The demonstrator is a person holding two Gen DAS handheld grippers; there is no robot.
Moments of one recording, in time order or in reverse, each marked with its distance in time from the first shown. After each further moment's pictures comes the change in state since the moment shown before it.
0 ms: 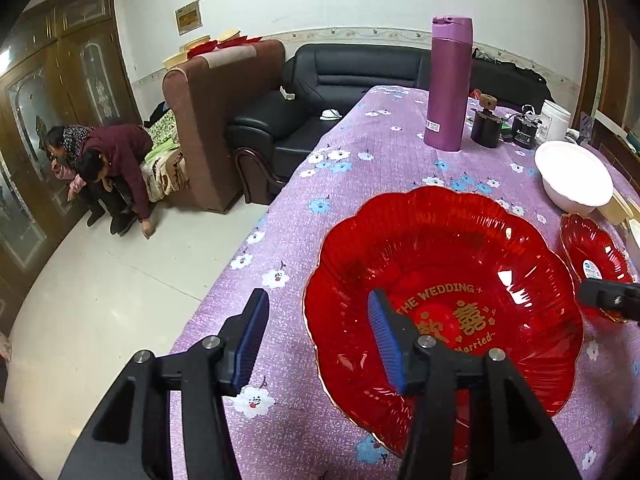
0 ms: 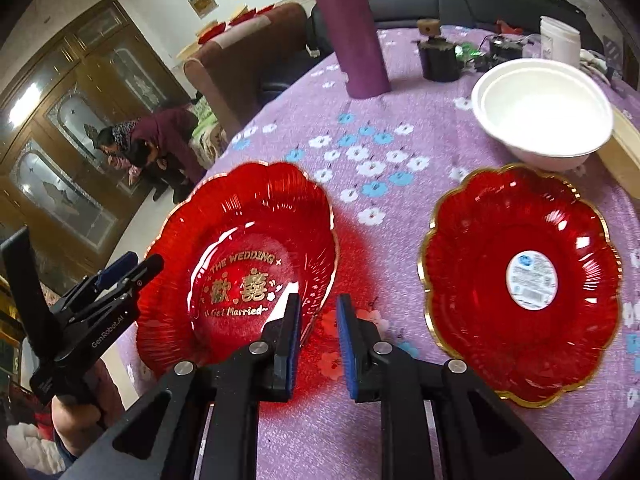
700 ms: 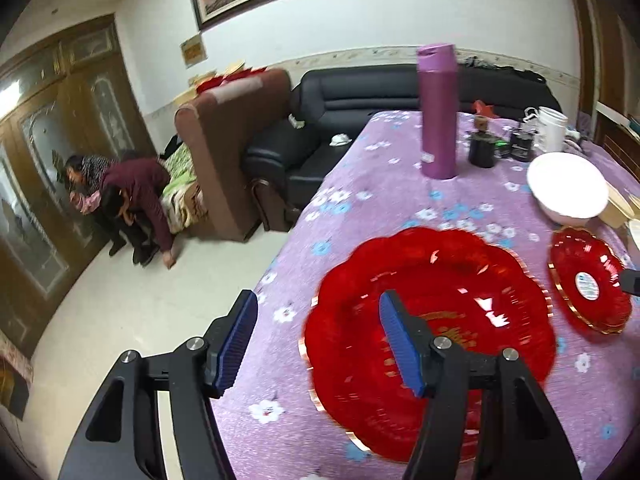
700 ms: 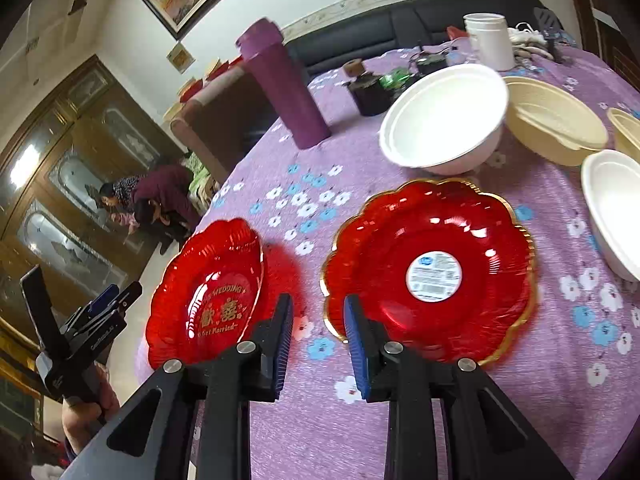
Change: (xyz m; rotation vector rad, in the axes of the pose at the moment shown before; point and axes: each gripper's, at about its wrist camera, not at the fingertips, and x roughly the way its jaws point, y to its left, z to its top) left arm -0.042 -0.029 0.020 0.073 -0.091 0.077; right arm -0.066 -0.067 -0.013 0.152 -0.138 0.027
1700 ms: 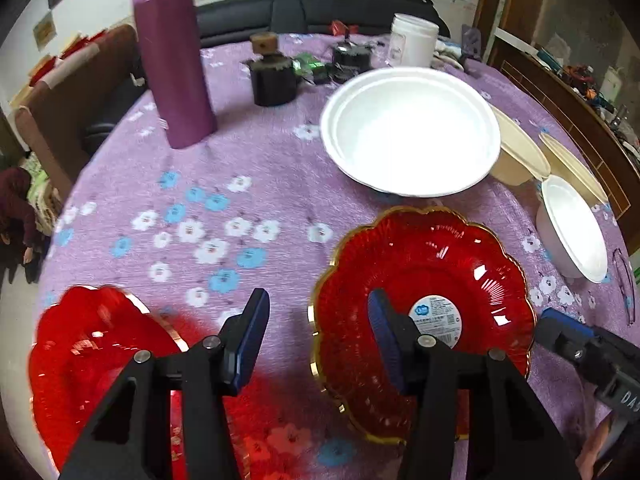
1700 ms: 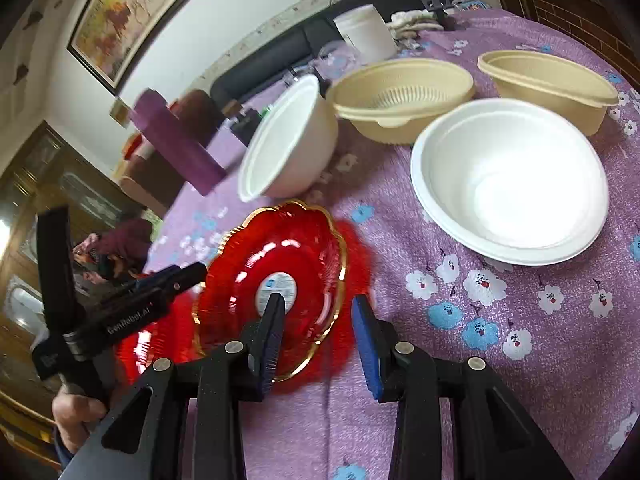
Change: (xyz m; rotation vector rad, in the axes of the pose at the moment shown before) left arm 0.087 -0.215 0.047 0.187 0.301 -0.443; right arm -0.023 -0.112 -0.004 0.209 -0.045 -0.116
